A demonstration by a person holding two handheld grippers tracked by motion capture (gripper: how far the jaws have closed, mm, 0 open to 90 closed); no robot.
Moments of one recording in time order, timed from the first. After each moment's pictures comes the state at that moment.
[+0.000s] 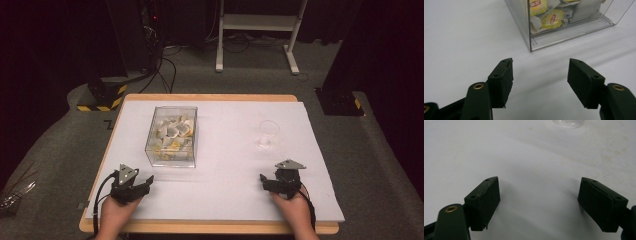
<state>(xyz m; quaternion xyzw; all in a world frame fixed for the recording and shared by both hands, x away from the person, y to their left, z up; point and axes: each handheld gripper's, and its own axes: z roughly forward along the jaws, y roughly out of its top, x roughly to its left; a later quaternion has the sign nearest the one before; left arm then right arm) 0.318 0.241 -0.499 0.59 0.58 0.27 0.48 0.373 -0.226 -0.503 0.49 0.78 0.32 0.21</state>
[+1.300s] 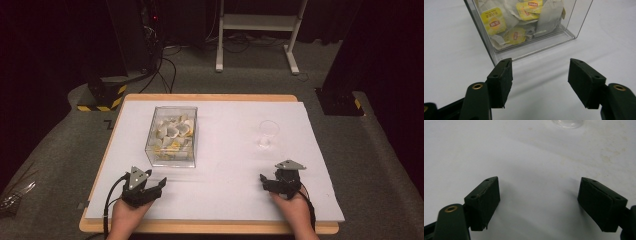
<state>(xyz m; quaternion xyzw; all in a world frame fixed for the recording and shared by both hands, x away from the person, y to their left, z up) 0.306 0.204 -0.487 0.60 0.56 0.25 0.52 0.372 -0.226 -0.503 0.49 0.78 0.32 0.21</state>
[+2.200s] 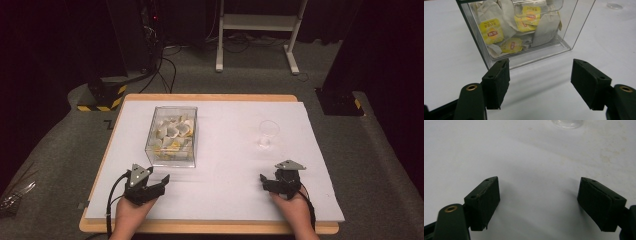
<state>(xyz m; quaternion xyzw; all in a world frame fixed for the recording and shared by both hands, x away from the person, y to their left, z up) 0.312 0.197 -0.476 0.58 0.57 0.25 0.53 0.371 -0.225 -0.504 0.49 0.78 0.32 0.22</state>
